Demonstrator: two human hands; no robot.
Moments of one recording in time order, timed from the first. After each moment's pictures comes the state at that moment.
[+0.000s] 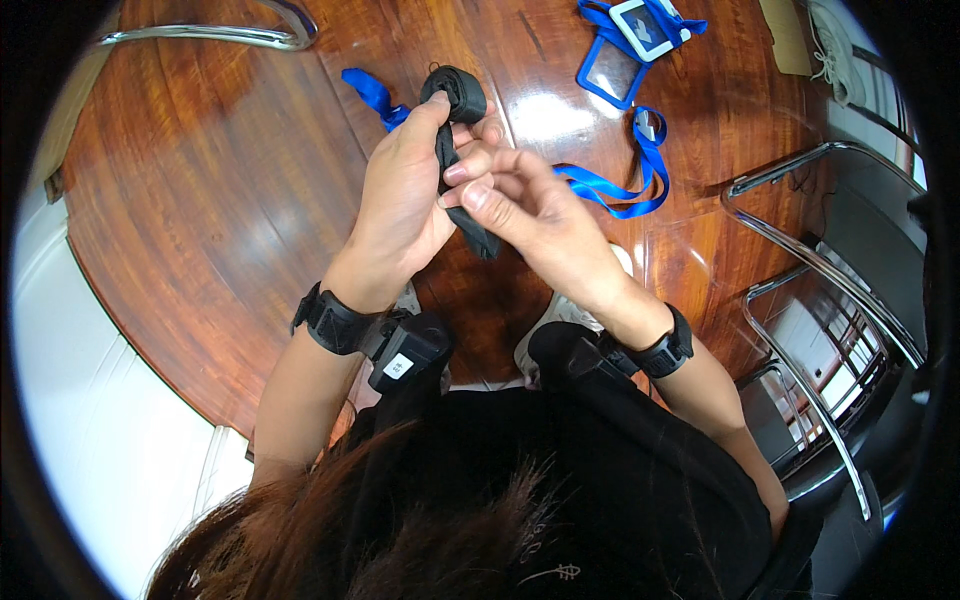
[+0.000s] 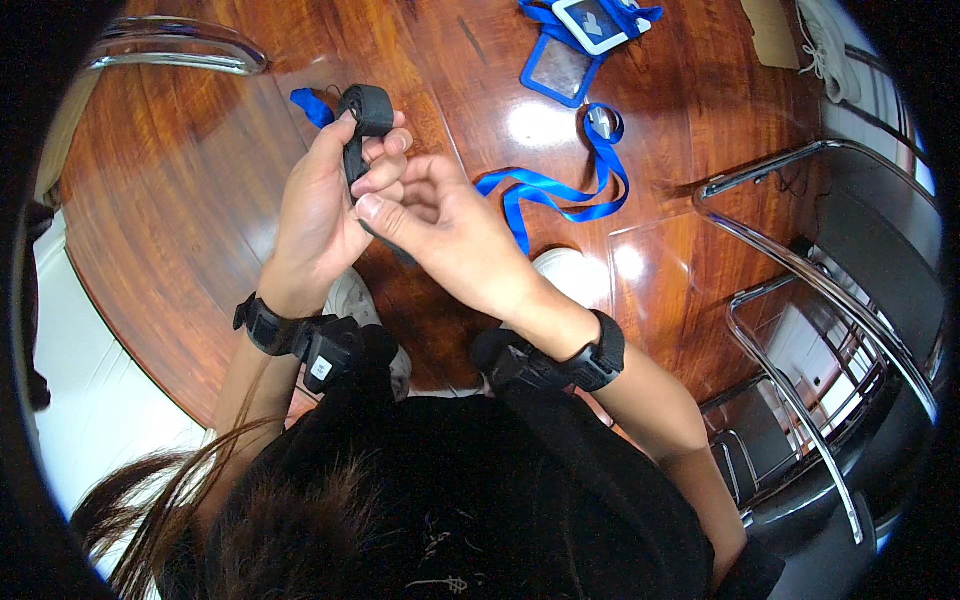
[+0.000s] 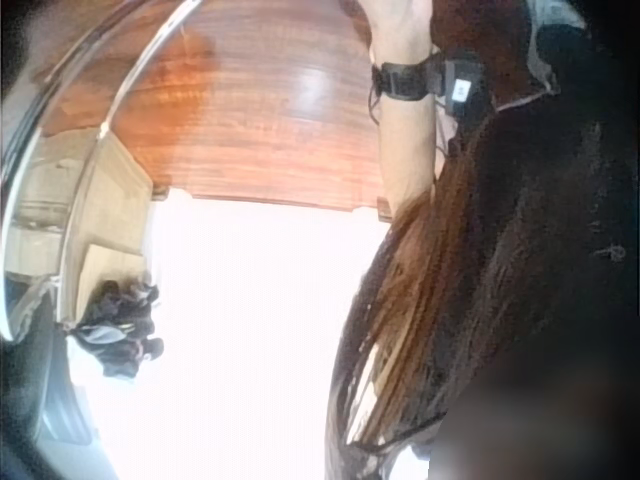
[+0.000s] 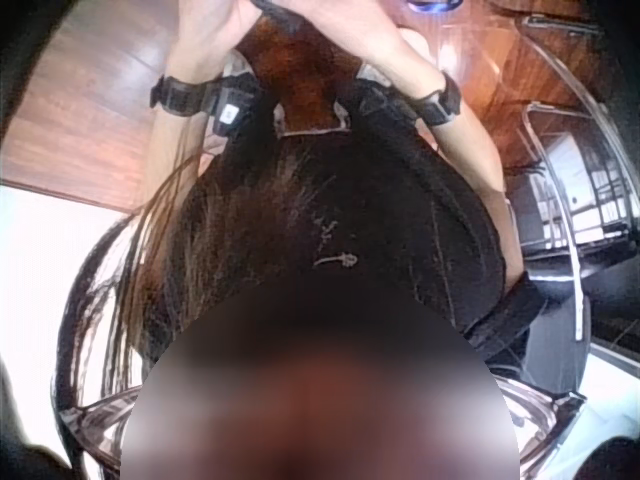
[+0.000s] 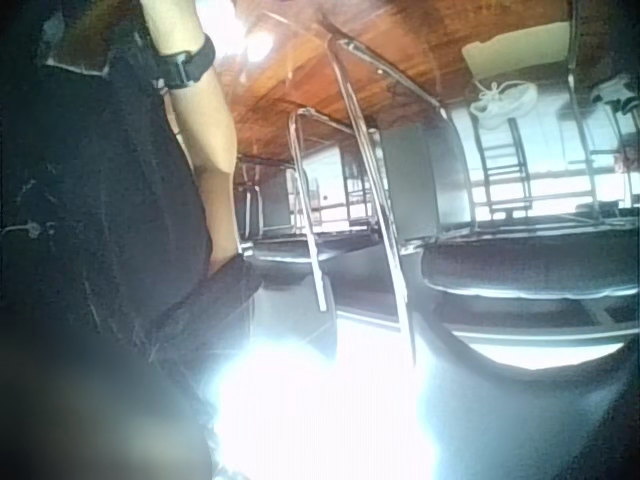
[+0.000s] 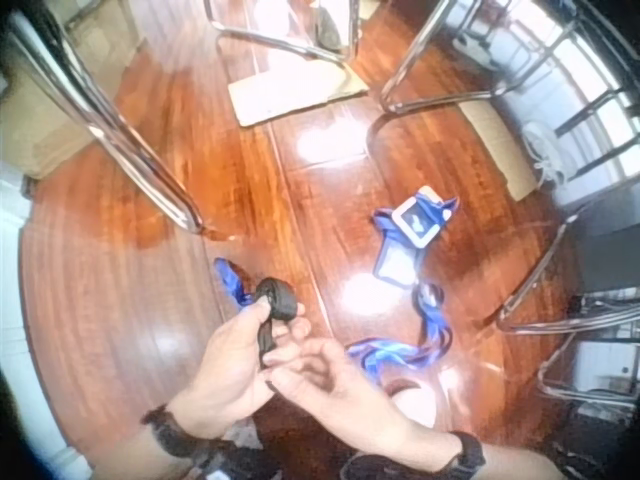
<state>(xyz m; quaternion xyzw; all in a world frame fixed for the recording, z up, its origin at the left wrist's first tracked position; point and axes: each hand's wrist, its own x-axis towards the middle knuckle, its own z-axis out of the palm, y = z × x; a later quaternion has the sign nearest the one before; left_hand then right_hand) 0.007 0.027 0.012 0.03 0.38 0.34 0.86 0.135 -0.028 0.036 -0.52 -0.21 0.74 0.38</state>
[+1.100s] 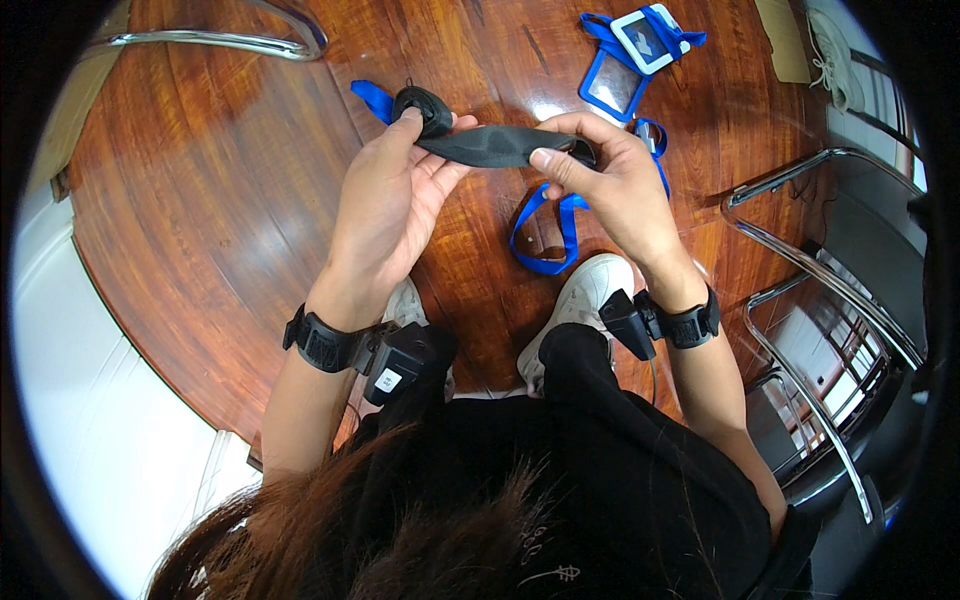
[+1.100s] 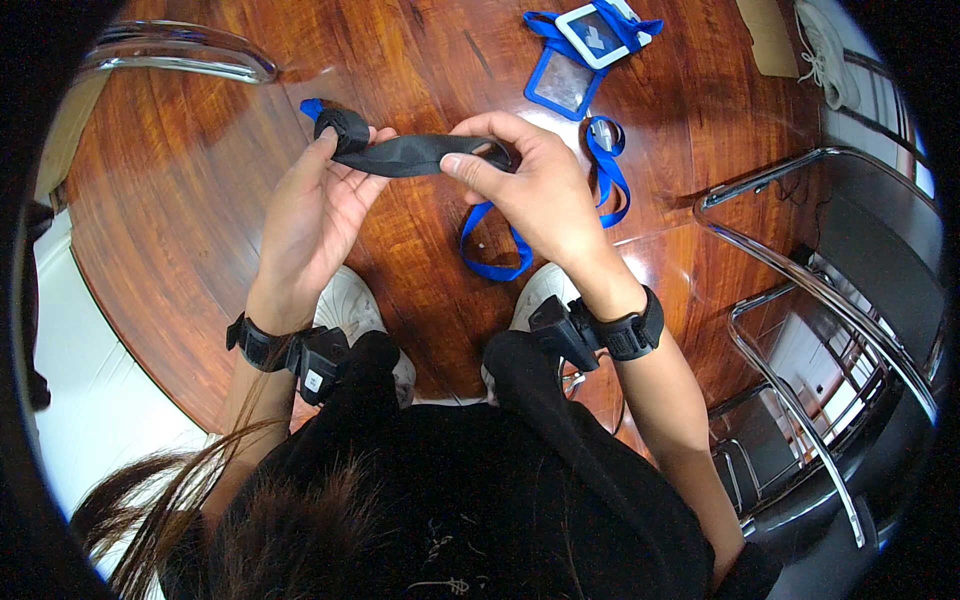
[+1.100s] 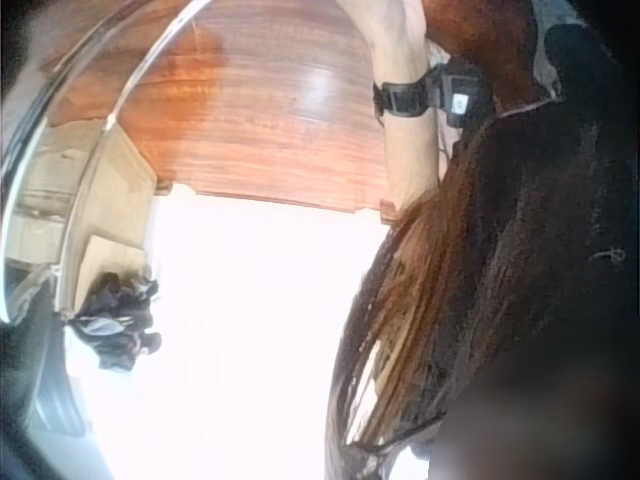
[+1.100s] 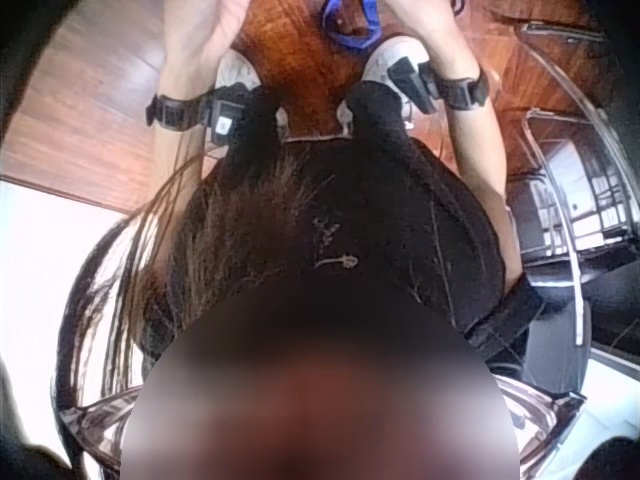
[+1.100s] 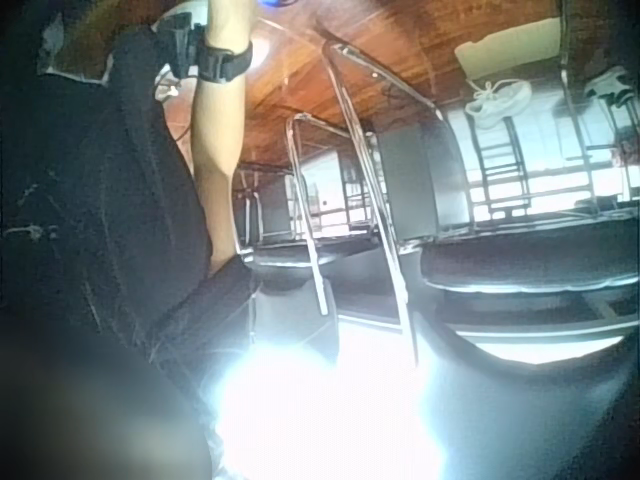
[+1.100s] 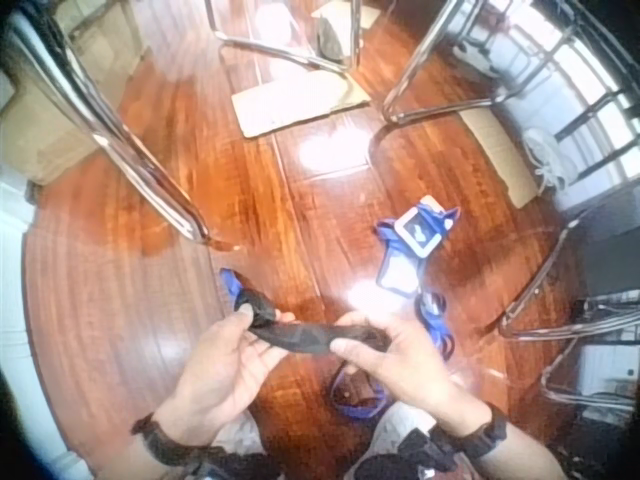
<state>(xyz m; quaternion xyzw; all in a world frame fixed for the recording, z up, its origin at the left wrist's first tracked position) -0.007 0.031 0.025 0.05 0.46 0.39 0.80 0.189 -0.004 0.030 -0.64 -0.36 0.62 0.29</state>
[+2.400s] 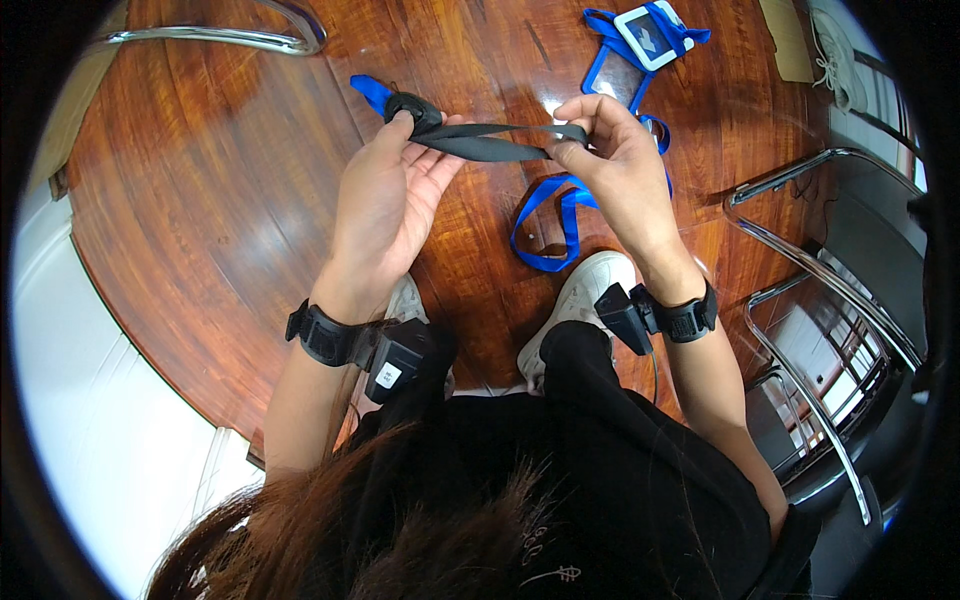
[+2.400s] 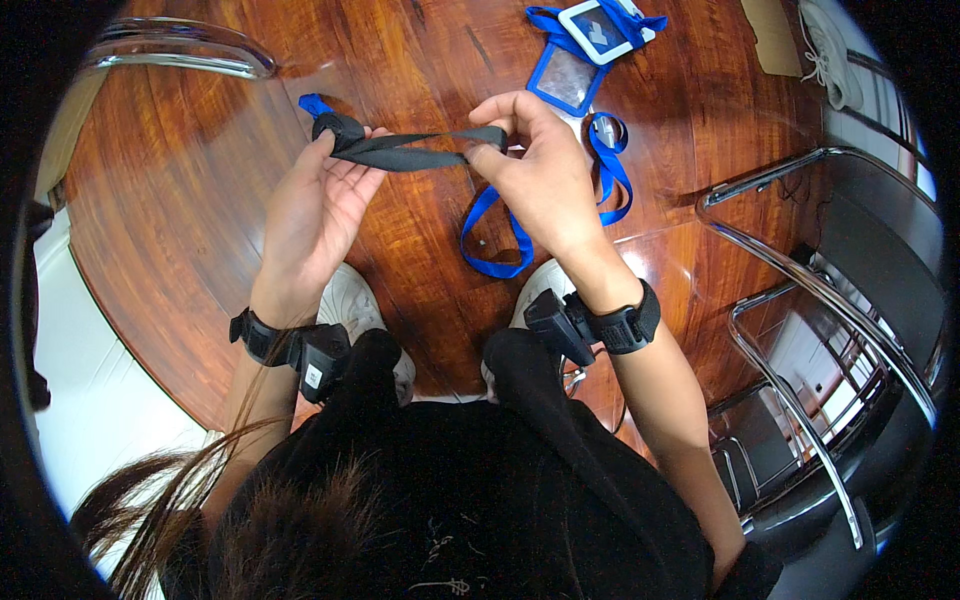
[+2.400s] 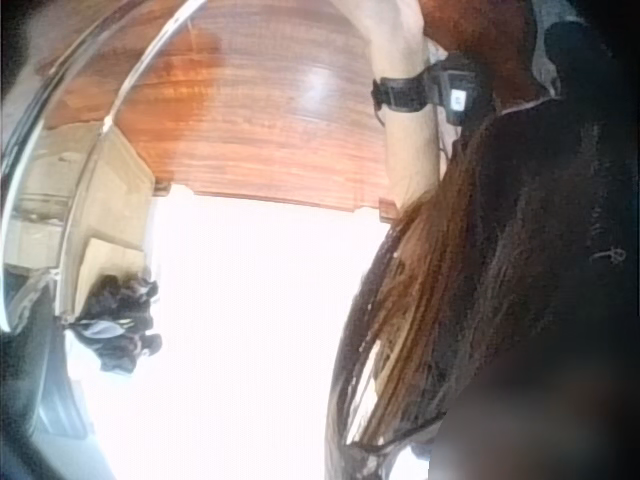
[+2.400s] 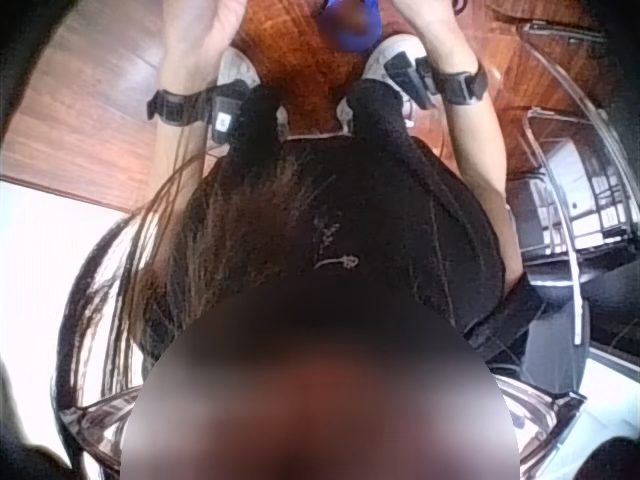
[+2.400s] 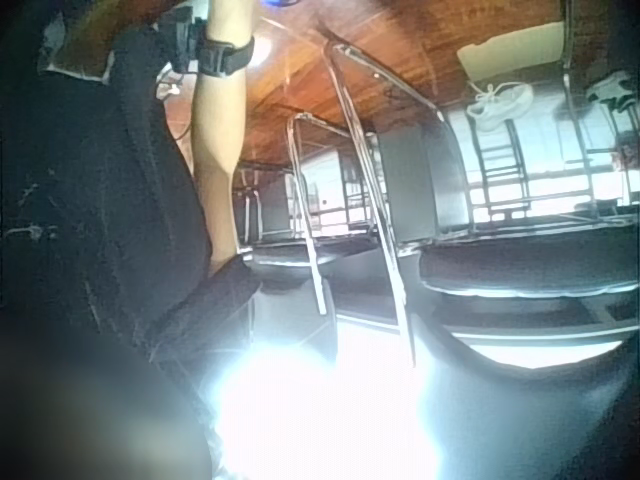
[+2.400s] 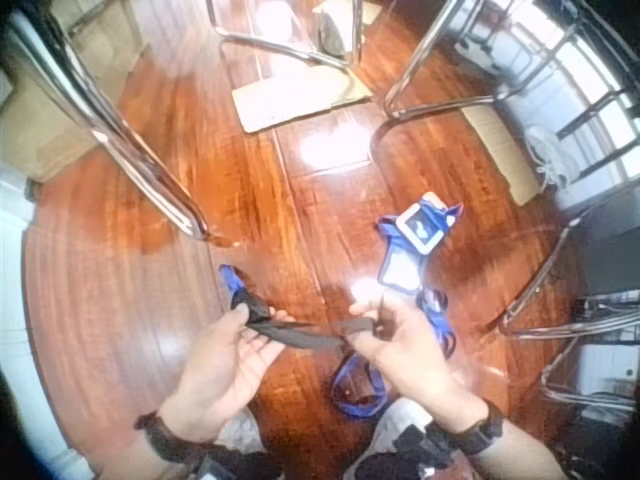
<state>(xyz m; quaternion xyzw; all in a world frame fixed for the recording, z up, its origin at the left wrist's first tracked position) -0.007 0.030 0.016 -0.03 0.48 0.42 0.77 0.188 -0.002 0.018 -0.66 -0.37 0.56 0.35</state>
